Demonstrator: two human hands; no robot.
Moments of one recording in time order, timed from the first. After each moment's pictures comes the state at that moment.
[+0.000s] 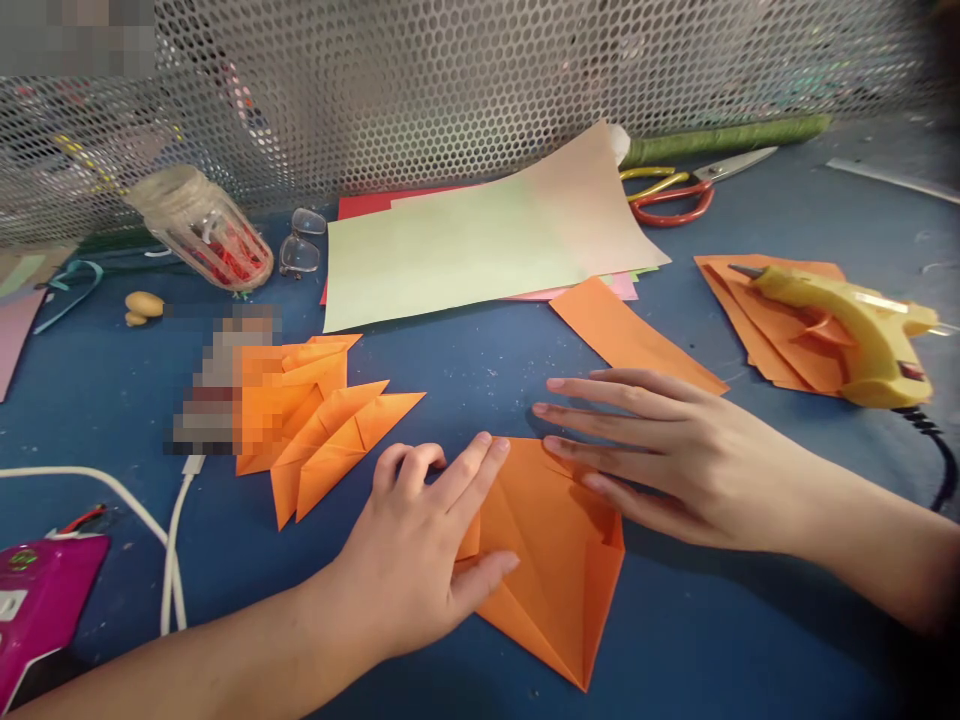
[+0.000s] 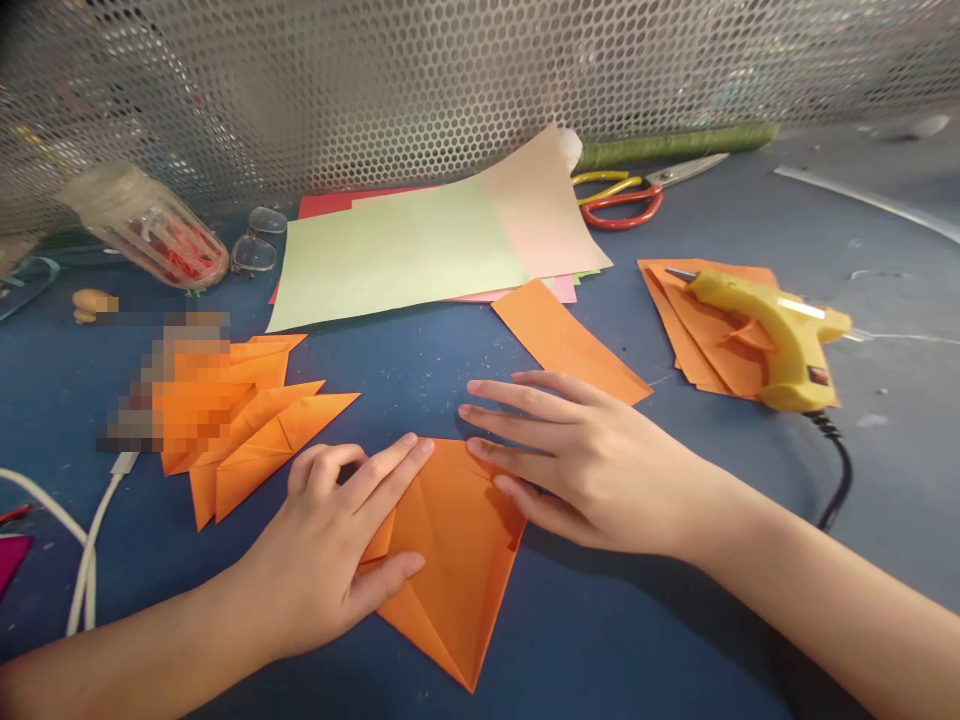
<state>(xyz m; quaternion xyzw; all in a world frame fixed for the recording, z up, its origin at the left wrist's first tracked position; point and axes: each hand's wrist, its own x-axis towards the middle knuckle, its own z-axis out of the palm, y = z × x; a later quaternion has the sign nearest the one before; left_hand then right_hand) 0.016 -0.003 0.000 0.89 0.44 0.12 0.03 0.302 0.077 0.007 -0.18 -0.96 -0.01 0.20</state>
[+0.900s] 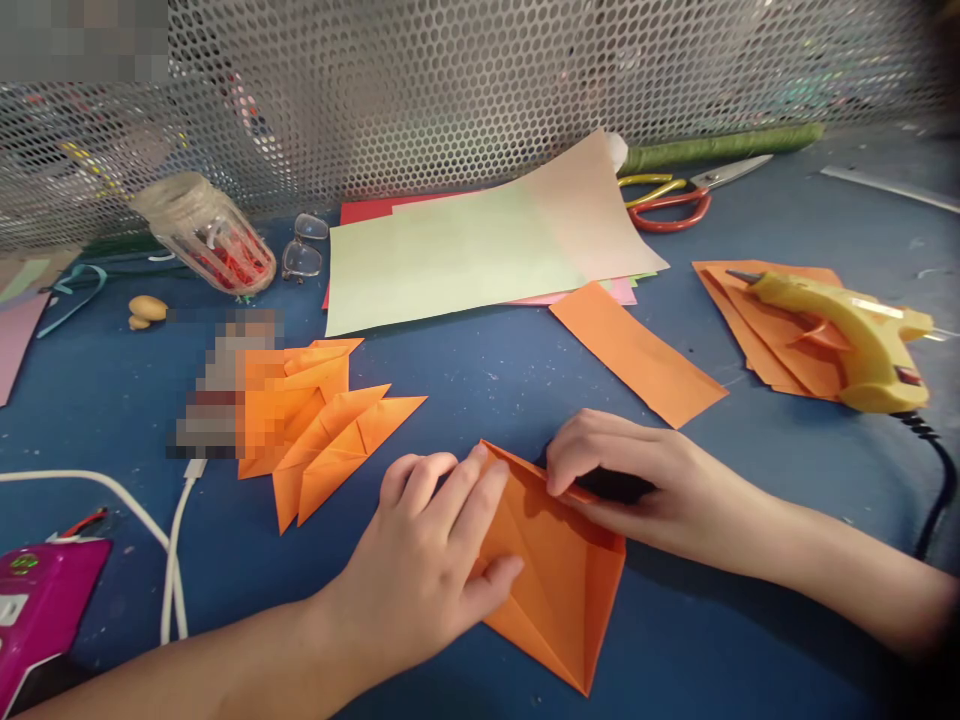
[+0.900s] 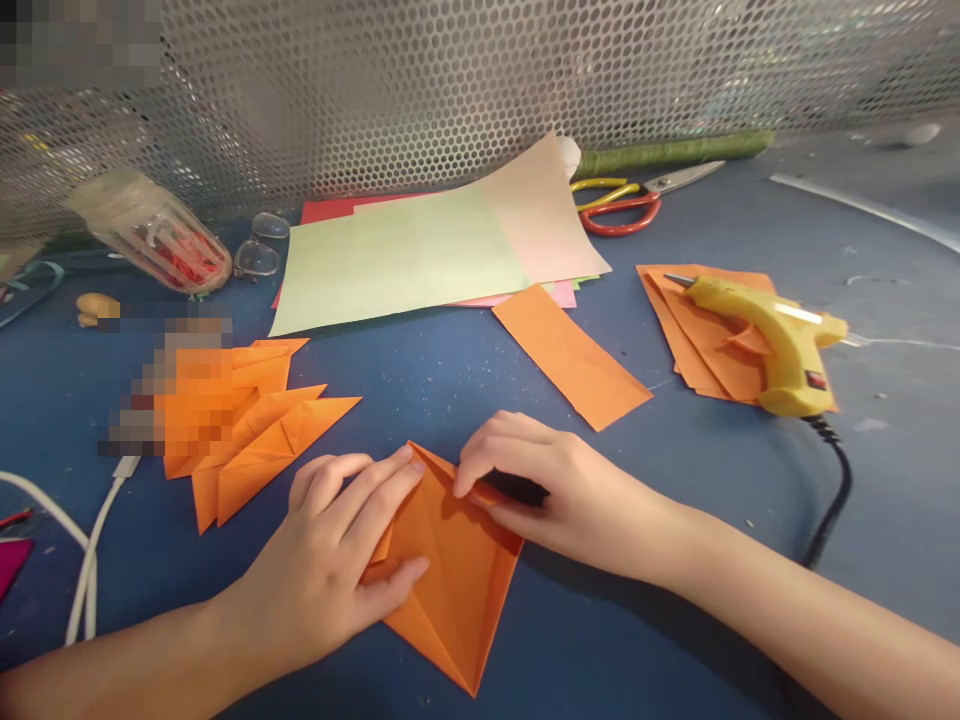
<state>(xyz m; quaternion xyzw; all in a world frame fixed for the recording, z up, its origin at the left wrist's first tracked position) 0.023 0.000 0.012 0.89 0.41 0.18 0.01 0.281 0.058 -0.001 -0.29 -0.84 0.37 0.28</state>
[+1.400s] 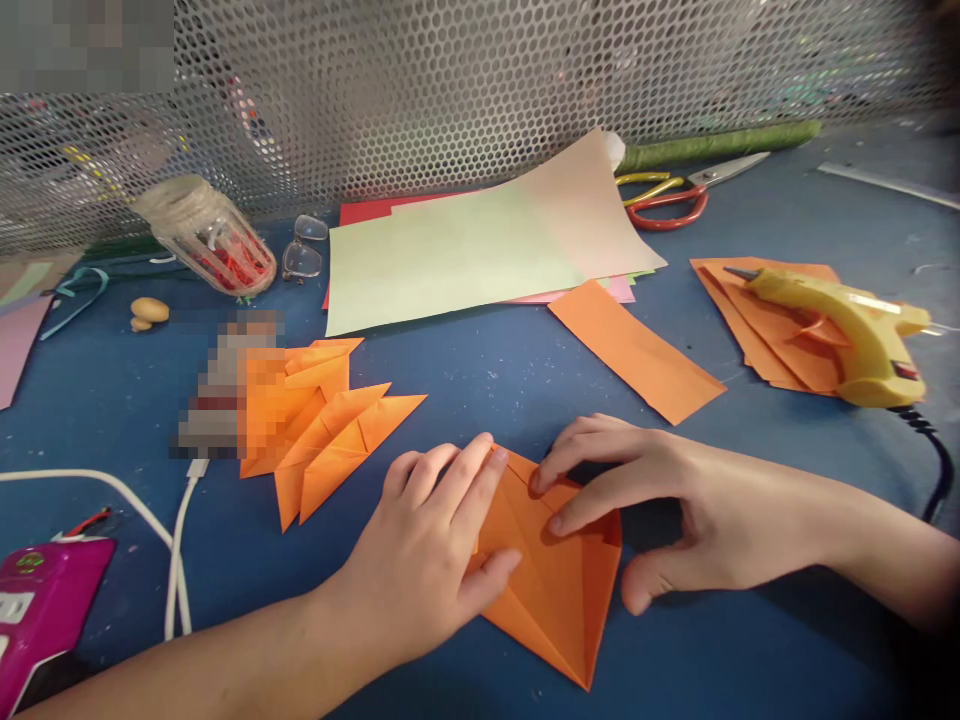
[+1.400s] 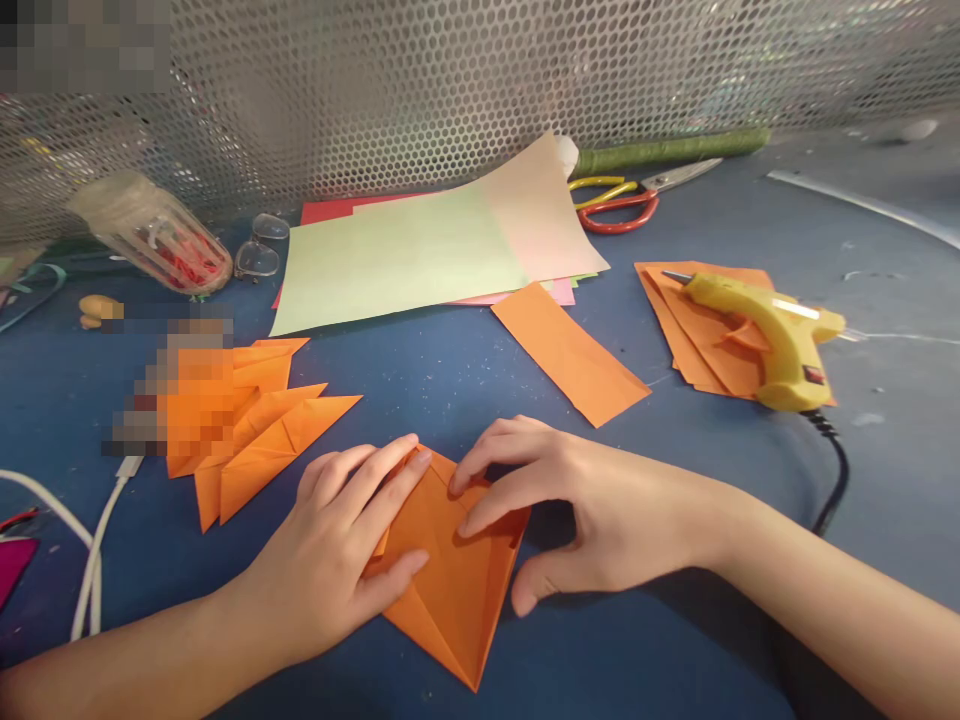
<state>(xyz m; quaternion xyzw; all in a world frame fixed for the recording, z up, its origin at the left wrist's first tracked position) 0.019 -0.005 -0.003 0.89 0.42 0.15 0.03 0.294 0.077 0.017 -0.15 -0.90 0.39 0.15</state>
